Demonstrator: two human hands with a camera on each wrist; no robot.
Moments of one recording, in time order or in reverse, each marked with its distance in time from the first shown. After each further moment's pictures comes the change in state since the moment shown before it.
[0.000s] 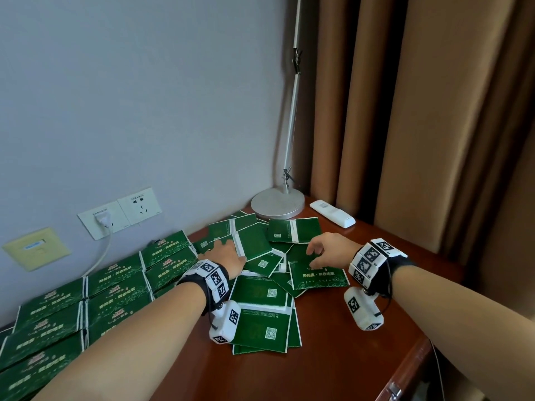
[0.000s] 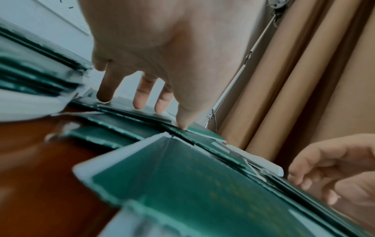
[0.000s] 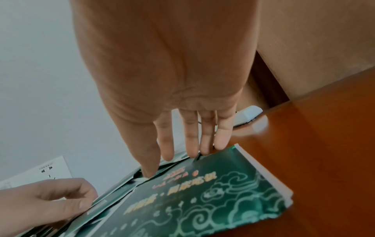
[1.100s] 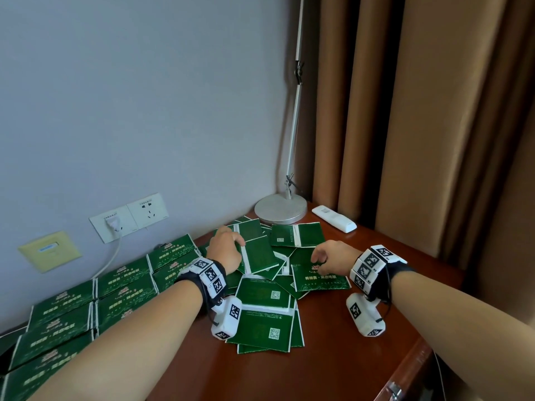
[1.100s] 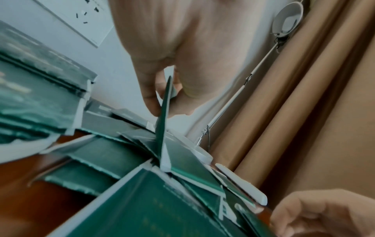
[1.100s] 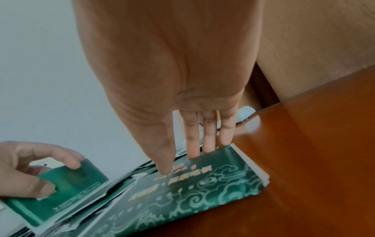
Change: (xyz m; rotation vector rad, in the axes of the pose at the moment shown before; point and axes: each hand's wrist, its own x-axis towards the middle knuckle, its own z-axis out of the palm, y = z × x) left_hand -0.021 -0.003 -0.028 -0.468 0.284 0.191; right_hand -0.017 -0.007 0.000 -0.027 -0.008 0.024
